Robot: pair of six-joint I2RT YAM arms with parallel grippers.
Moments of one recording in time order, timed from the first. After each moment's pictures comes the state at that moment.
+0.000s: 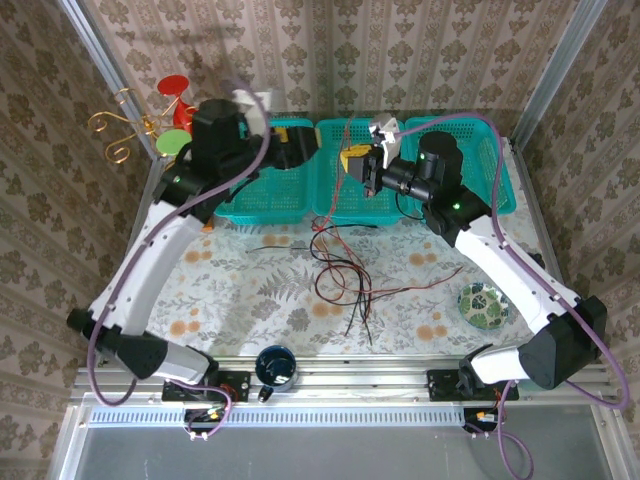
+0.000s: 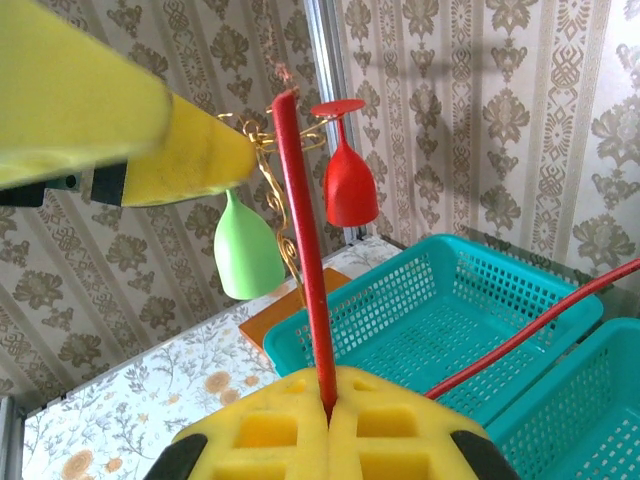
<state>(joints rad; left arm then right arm) -0.53 1.39 1.65 -0.48 0.35 -0.48 0.44 1.37 1.30 0.00 -0.48 0.10</state>
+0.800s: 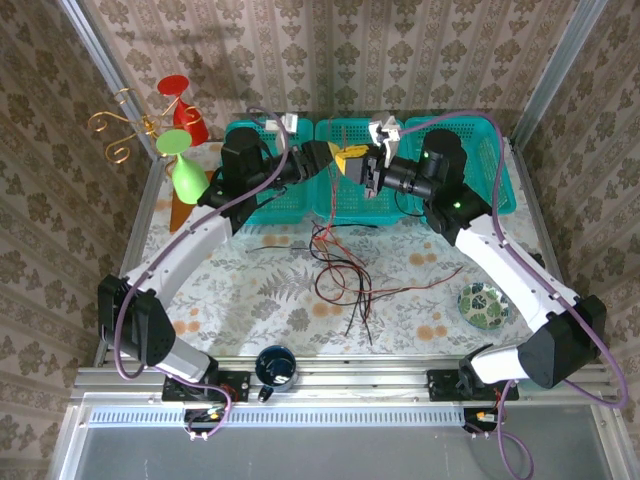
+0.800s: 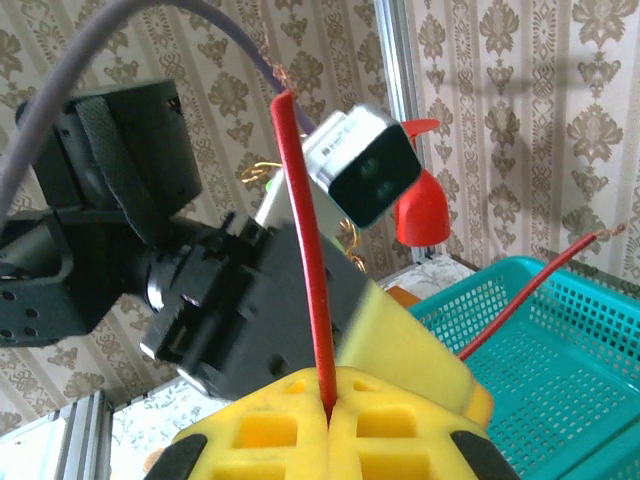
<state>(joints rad) -0.54 1.51 1.34 0.09 0.67 -0.91 0.43 1.38 1.31 0.07 -0.64 0.18</state>
